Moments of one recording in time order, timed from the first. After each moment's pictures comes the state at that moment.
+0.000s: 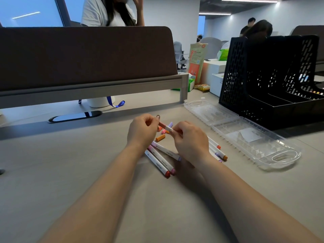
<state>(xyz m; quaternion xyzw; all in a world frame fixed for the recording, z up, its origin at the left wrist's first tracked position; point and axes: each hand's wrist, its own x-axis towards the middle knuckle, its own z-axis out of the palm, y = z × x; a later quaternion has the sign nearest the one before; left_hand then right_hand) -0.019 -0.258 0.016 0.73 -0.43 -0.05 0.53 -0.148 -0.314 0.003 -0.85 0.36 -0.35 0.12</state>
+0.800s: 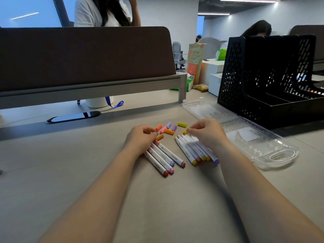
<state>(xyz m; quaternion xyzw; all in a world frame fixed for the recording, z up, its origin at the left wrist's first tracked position) 0.005 -0.263 -0.011 0.78 -0.41 -0.14 0.44 -0.183 -0.355 0.016 -0.77 0.47 -0.29 0.33</state>
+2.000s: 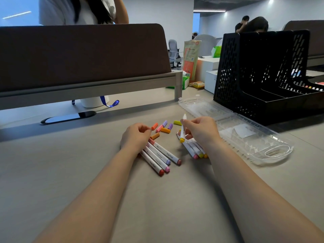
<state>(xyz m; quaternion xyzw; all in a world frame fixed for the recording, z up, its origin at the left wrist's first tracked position) 0.005 -0.272 -0.015 0.80 -0.39 -0.10 0.44 -0.174 -0.350 0.014 -0.68 0.47 -0.36 0.43</state>
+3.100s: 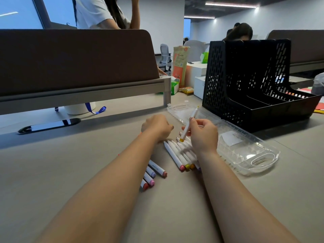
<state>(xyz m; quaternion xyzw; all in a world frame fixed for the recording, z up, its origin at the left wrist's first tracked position) -0.054 -0.364 0.025 0.84 -0.51 -0.05 0.20 -0.187 -0.377 0.001 -0.57 0.47 -0.53 0.41</state>
